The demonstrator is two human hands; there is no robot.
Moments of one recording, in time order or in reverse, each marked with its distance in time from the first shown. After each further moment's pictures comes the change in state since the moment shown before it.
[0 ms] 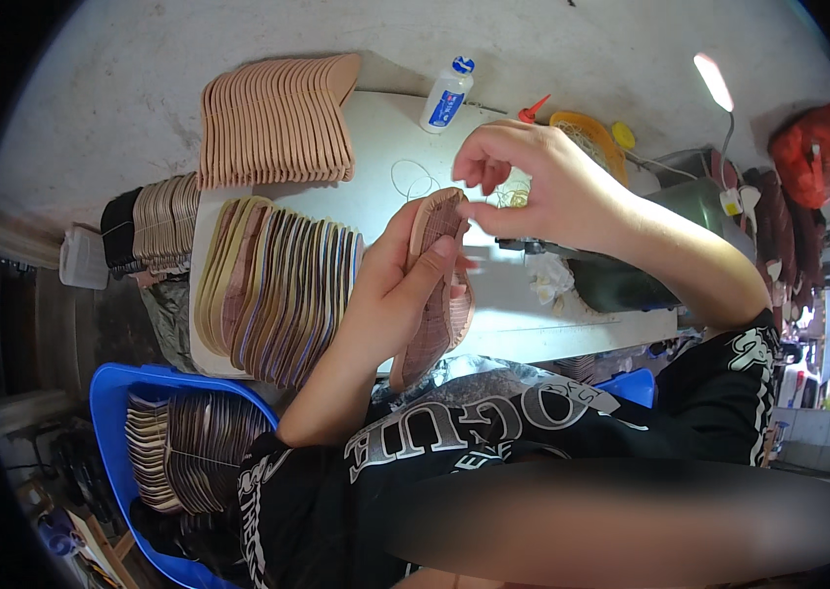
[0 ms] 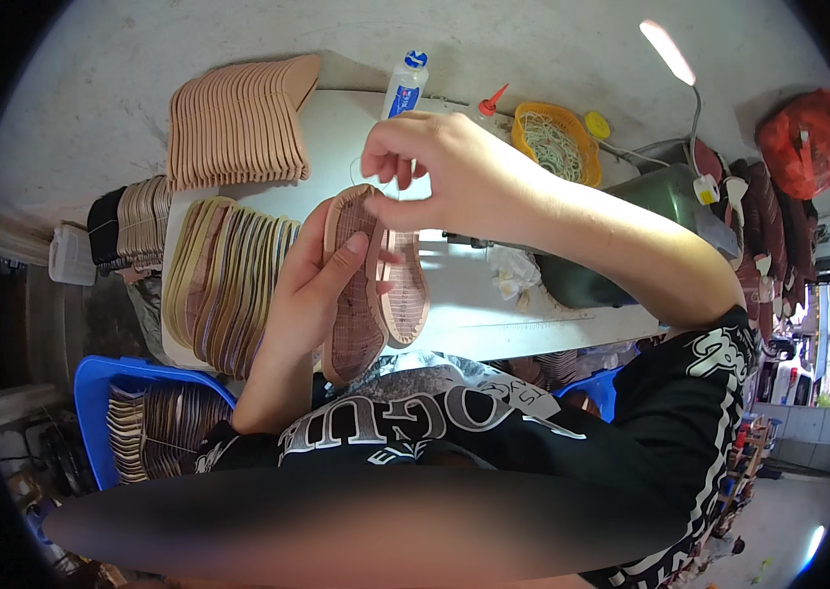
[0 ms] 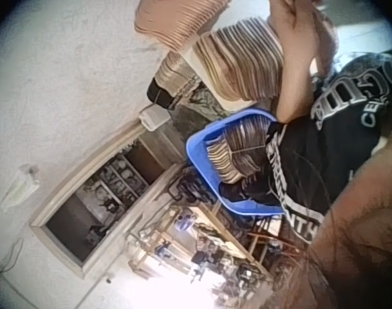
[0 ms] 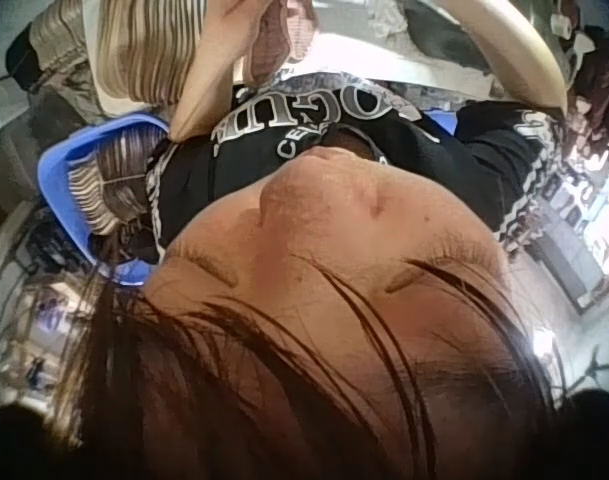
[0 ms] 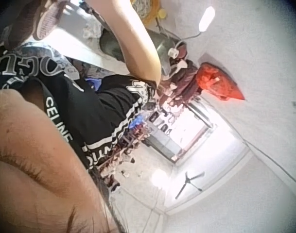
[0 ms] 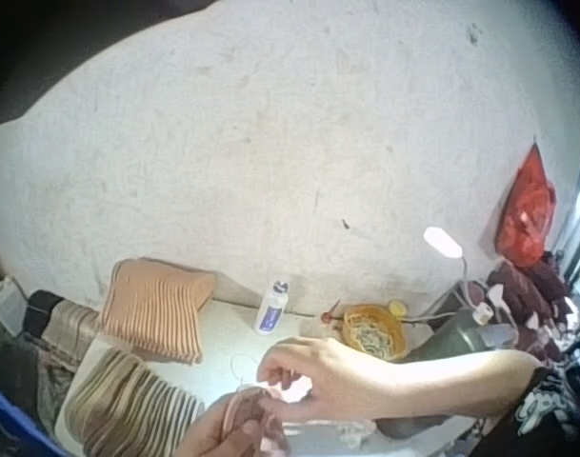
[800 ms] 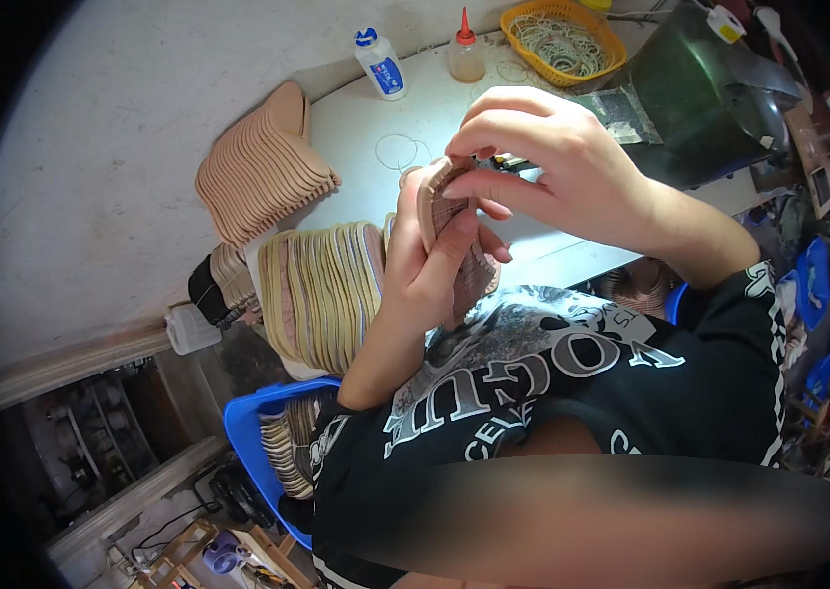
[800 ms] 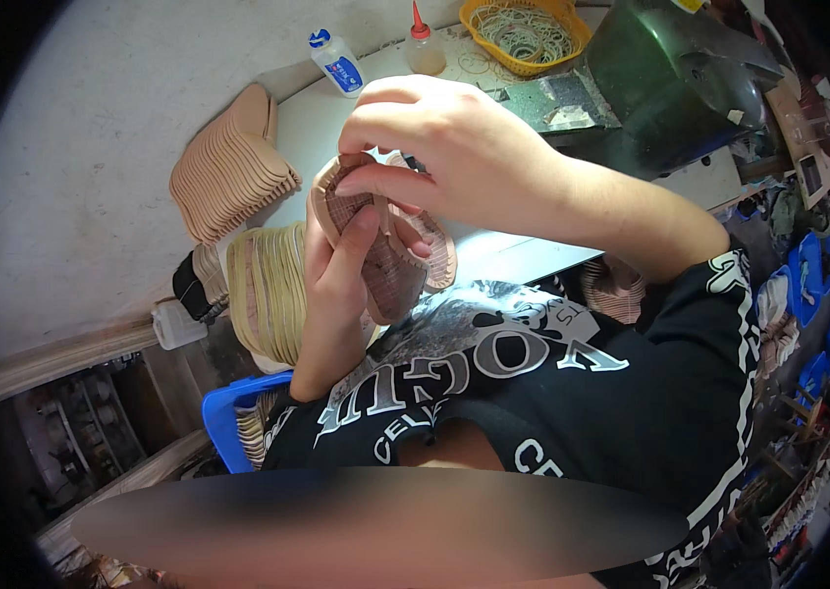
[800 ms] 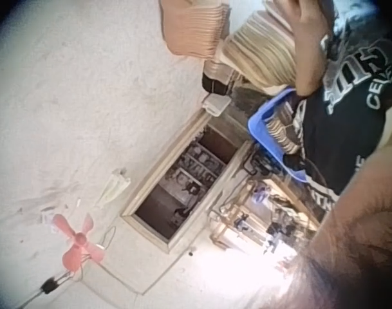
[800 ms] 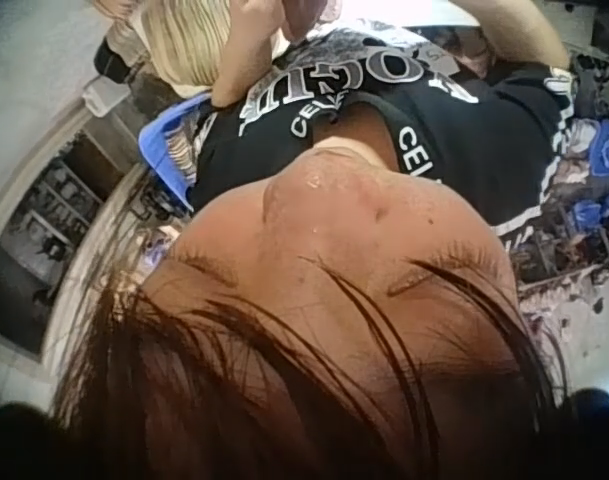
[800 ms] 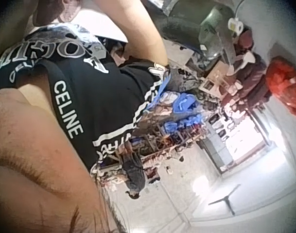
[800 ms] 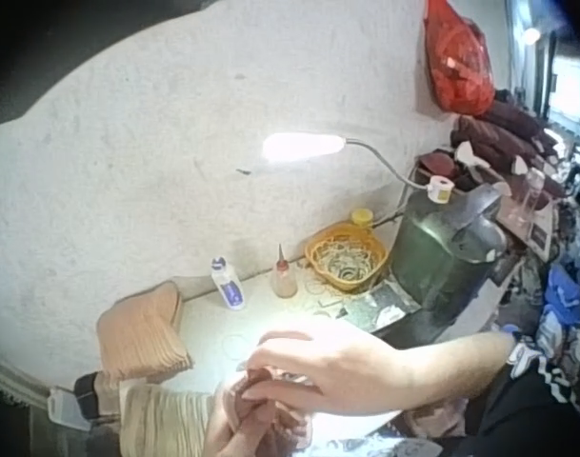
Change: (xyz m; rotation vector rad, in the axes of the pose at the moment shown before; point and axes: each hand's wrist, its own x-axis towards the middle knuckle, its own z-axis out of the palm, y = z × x) left_hand 0.028 -0.008 0.063 0.162 -0.240 0.073; right_hand -0.093 0.028 0.012 -0.068 0.623 -0.219
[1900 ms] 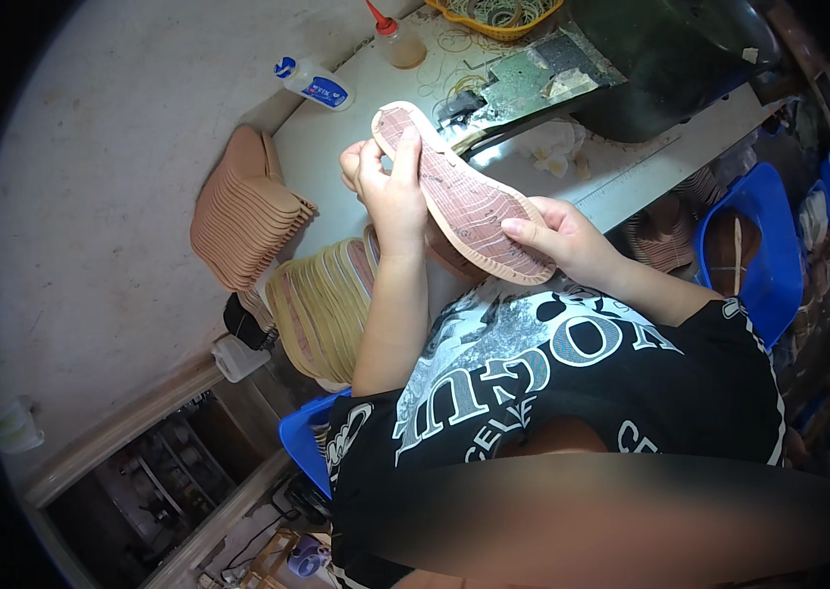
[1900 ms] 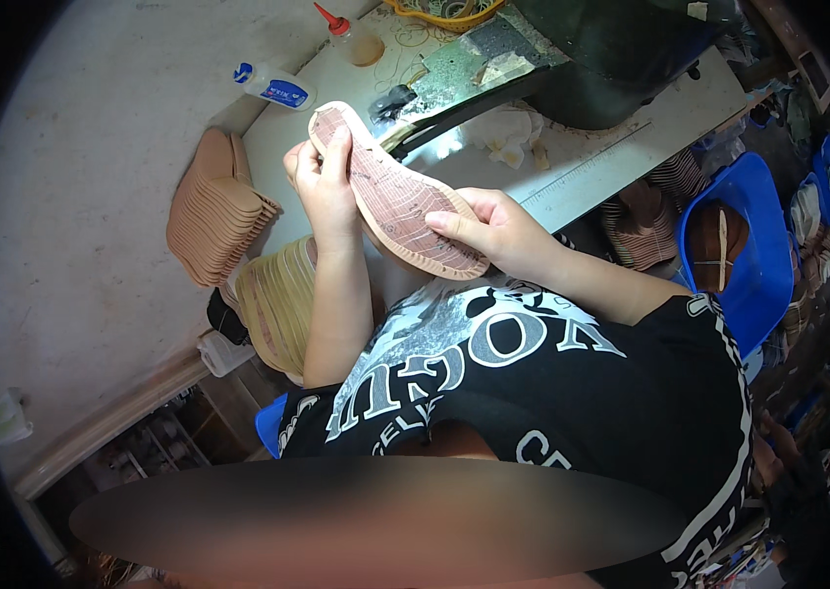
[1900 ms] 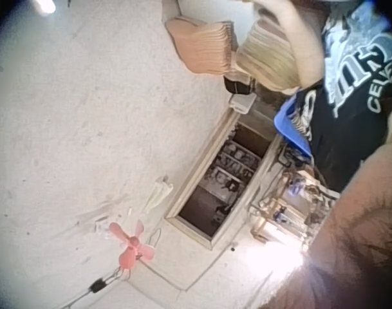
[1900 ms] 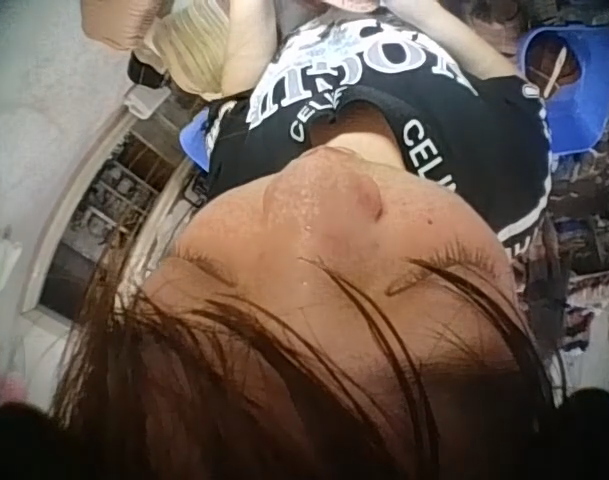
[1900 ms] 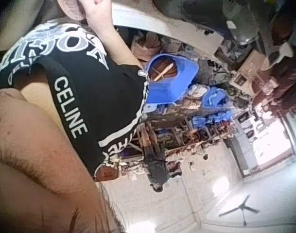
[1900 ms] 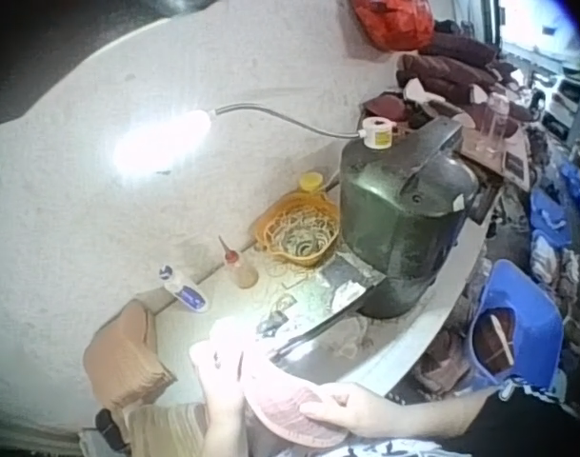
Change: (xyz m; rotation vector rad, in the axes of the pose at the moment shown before) left_hand 0.072 -0.097 -0.030 0.810 0.510 0.033; right_hand -0.148 -0.003 0.057 1.305 0.264 1.042
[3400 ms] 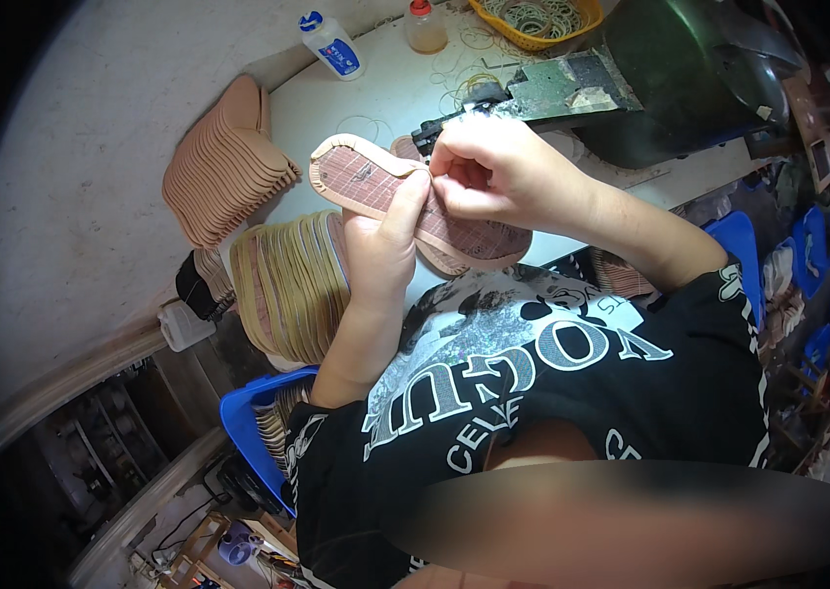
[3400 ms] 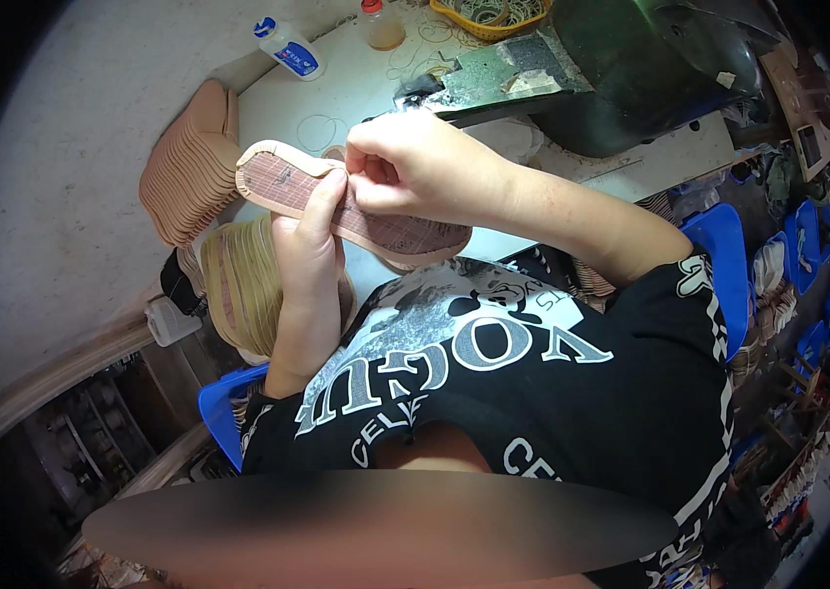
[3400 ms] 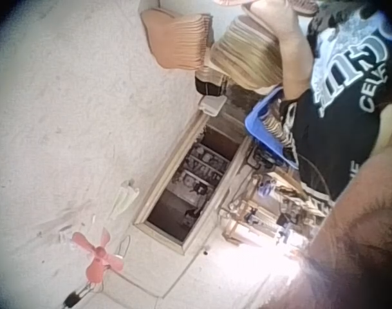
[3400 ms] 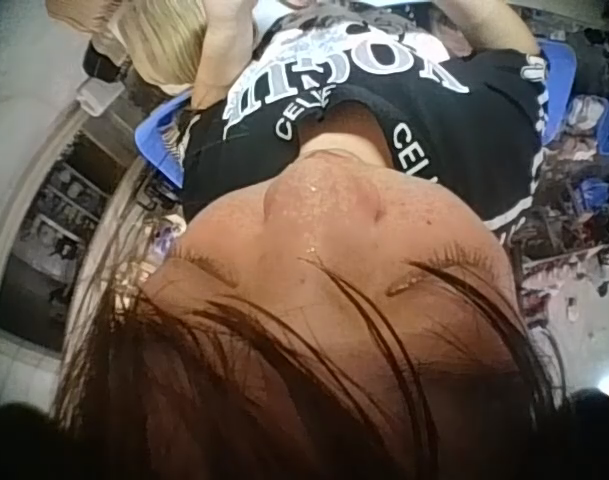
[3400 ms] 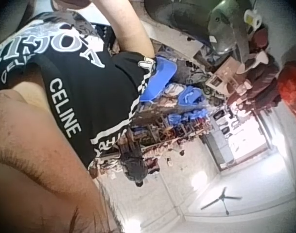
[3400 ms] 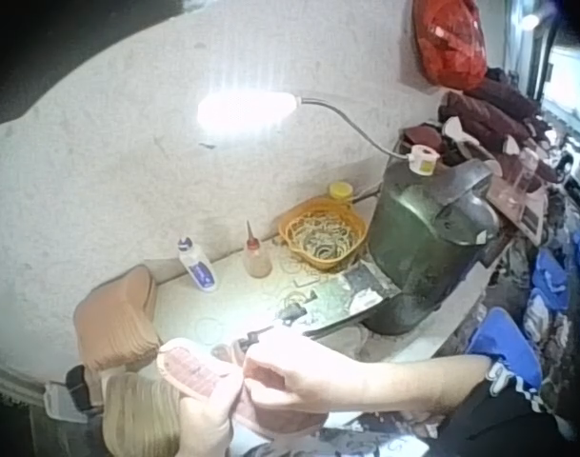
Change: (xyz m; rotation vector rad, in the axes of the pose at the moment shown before) left_hand -0.053 0.041 -0.057 -0.693 -0.203 -0.259; right_hand 0.070 -0.063 0.039 -1.077 -0.216 -0.633
